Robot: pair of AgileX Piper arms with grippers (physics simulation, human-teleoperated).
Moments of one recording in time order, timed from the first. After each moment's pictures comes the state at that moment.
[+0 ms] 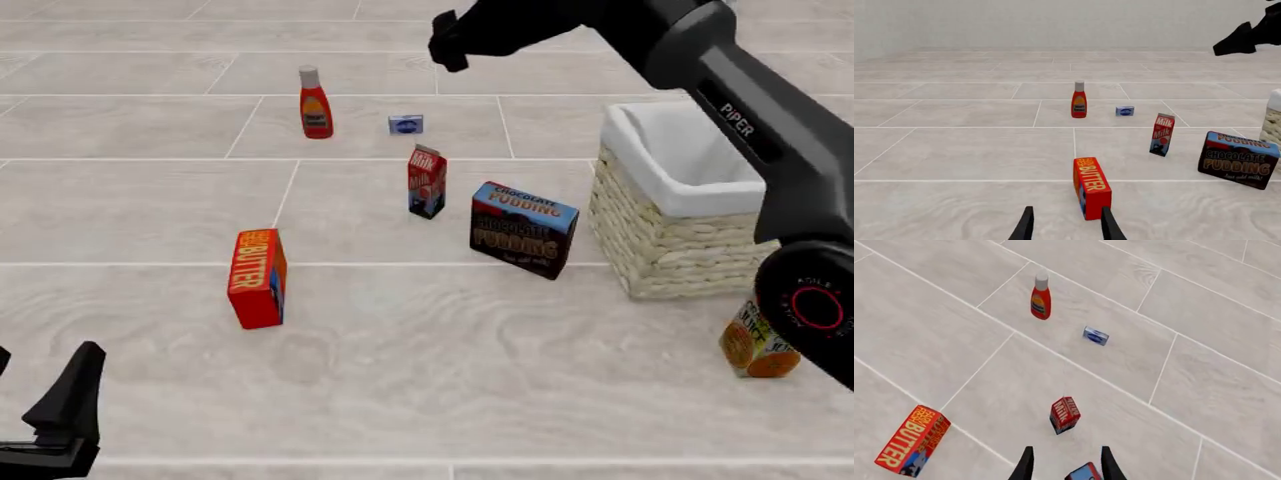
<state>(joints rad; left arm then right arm) 0.00 0.01 0.00 0.00 0.00 0.45 2.03 -2.23 0.80 -0.14</state>
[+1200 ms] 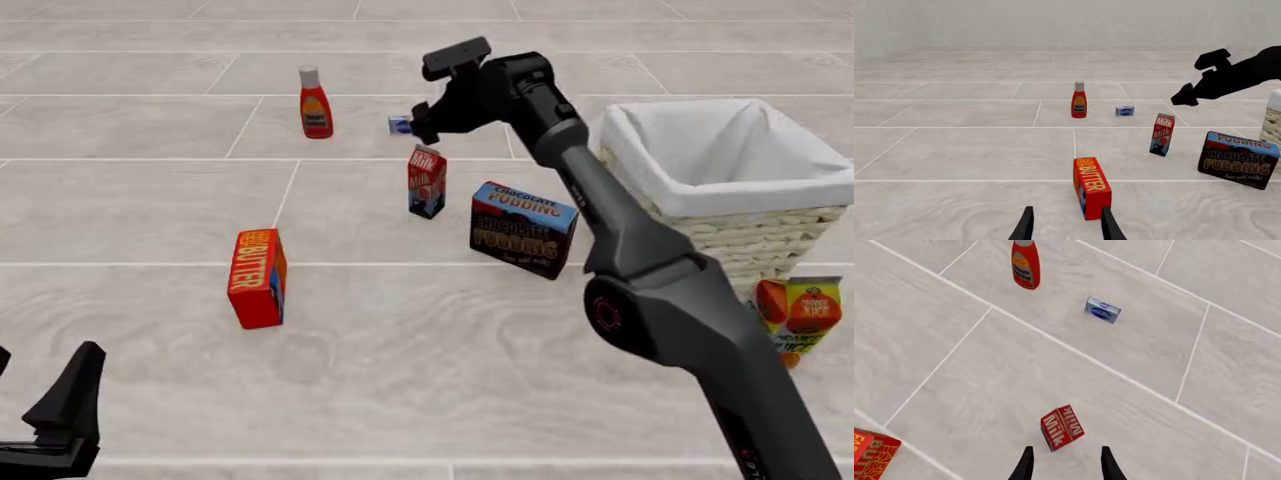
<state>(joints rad) 0.00 0.01 0.00 0.00 0.00 0.43 2.61 -2.83 0.92 -0.13</state>
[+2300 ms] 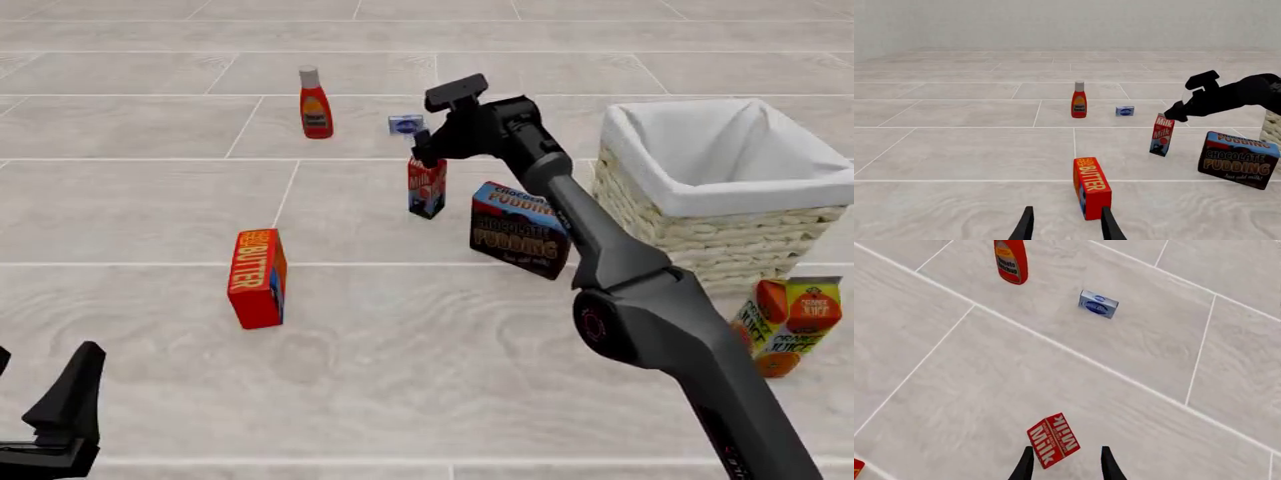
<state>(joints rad) 0.00 0.01 0.00 0.00 0.00 0.41 2.73 -2.83 0.78 -0.11</state>
